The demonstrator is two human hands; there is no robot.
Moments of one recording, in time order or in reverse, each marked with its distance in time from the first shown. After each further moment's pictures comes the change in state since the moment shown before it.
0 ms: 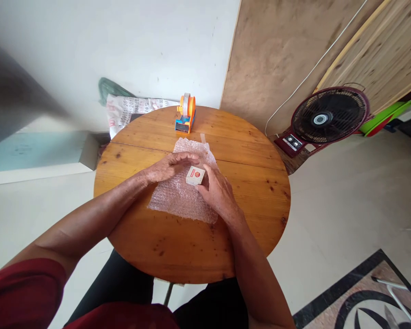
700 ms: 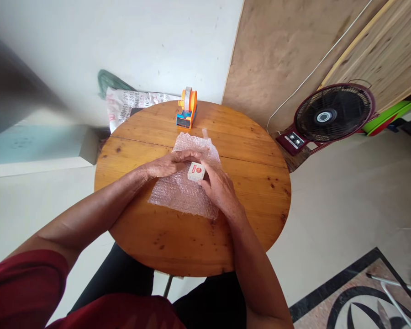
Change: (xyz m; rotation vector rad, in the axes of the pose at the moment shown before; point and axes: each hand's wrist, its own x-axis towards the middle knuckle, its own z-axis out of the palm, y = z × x) left_hand 0.005 -0.006 -0.003 0.041 -0.170 -0.053; right_hand -0.001 0.001 -0.004 -0.027 -0.044 -0.085
